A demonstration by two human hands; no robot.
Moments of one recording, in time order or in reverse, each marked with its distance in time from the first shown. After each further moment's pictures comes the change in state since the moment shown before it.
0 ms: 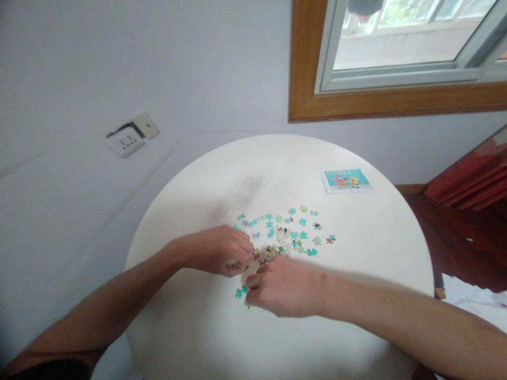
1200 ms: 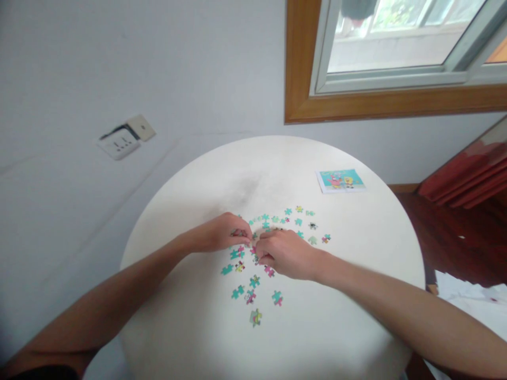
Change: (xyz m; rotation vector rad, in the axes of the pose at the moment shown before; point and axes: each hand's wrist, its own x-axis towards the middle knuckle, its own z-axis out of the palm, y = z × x) left_hand 0.007 -0.033 0.011 -0.307 0.243 -0.305; right_hand -0.008 0.037 -0.010 0.279 0.154 0.454
